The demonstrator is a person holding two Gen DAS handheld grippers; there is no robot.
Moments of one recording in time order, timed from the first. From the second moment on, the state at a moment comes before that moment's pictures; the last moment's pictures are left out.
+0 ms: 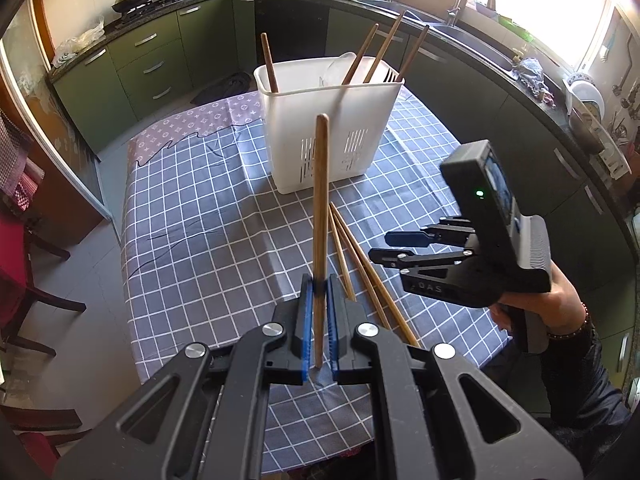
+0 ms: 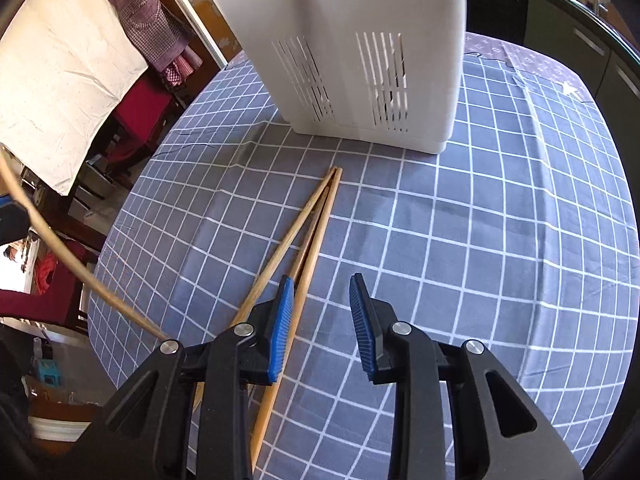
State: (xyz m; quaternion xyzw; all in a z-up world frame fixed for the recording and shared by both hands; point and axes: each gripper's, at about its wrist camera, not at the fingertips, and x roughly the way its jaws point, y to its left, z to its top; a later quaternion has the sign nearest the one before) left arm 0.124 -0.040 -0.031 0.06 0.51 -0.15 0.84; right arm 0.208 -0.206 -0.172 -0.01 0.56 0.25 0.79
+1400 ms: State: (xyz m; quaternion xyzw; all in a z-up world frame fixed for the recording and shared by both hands) left arm 0.122 -0.034 -0.029 0.06 0.51 -0.16 0.84; right arm 0.196 -0.198 -0.120 -0.06 0.49 0.23 0.84
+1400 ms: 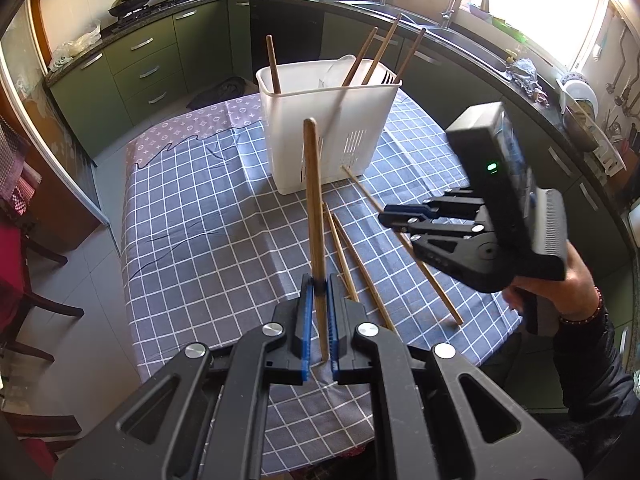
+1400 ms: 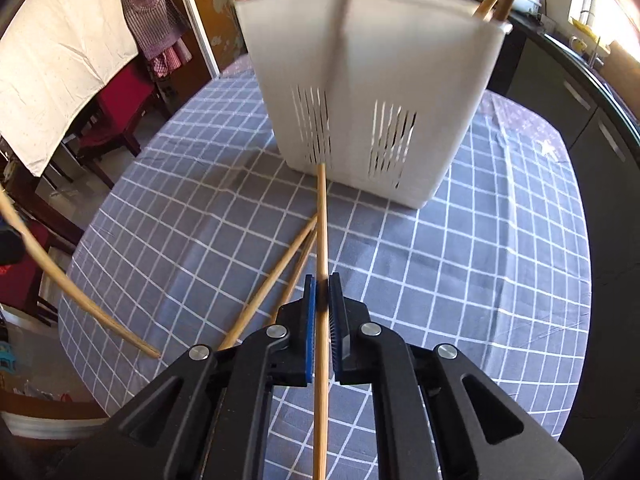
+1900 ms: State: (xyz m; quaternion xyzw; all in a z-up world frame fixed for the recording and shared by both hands) left arm 0.117 -0.036 -0.028 0.06 0.50 -0.16 0.85; right arm 0.128 -0.258 -0.034 -0.02 0.35 0.22 0.91
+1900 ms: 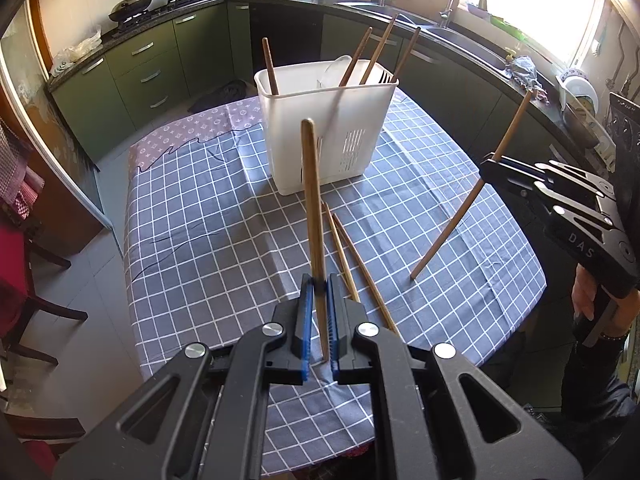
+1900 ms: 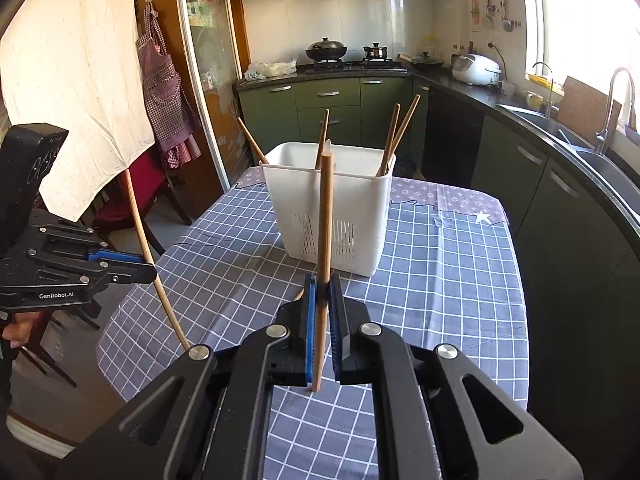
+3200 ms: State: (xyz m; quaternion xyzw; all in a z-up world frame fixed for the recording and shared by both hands) left arm 0.121 -0.045 0.035 0.07 0.45 -0.17 0.87; right arm 0.125 -0.275 -0.040 0.02 0.35 0.25 0.90
